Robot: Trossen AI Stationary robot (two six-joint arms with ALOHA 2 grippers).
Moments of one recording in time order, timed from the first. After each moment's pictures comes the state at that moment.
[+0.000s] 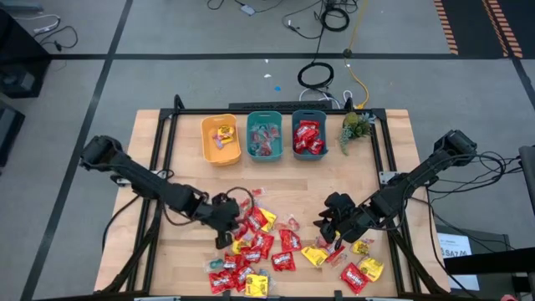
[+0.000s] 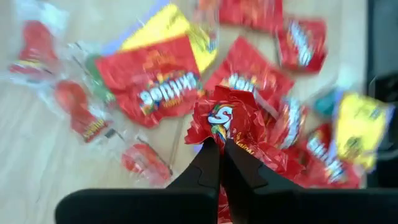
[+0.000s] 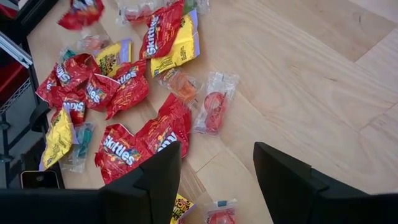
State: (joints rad) left arm -0.44 1.45 0.86 -0.34 -0.10 -0.70; right arm 0.63 1.31 0.74 -0.37 0.47 1.28
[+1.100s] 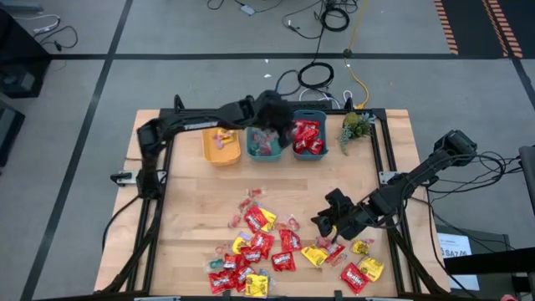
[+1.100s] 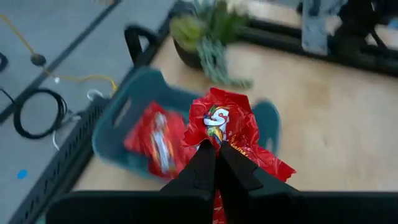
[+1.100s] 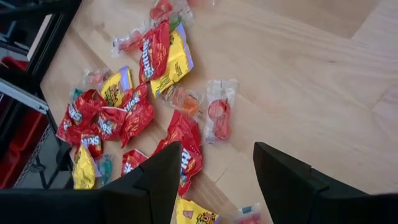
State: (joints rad) left arm 0.37 1.96 1.67 -0.33 0.11 0.04; right arm 0.60 1.31 0.74 -0.35 0.48 1.49
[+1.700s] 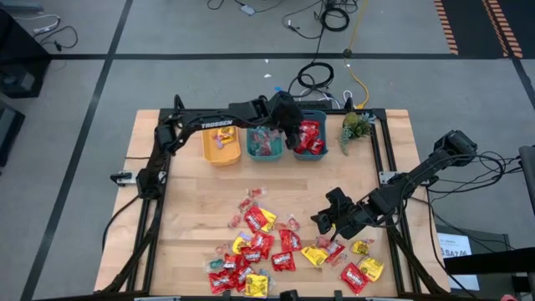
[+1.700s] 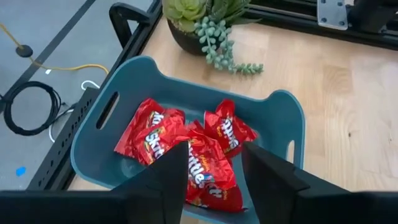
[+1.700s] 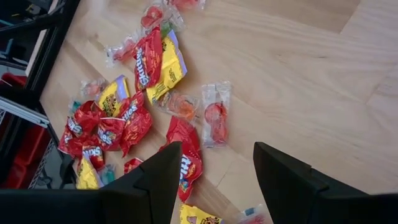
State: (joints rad) left arm 0.38 2.13 1.84 -0.41 0.13 0.09; right arm 0.59 1.31 0.74 -0.37 0.48 1.56
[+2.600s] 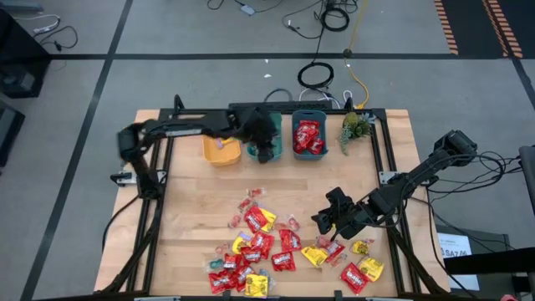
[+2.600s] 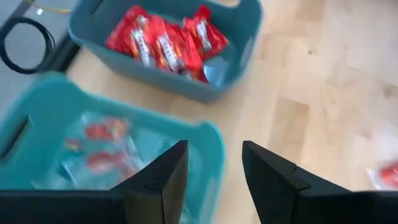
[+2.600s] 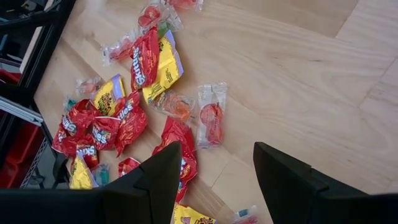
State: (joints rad) left arm 0.32 1.76 1.44 -0.54 0.08 -0.02; right arm 0.59 1.31 0.74 -0.38 0.48 1.54
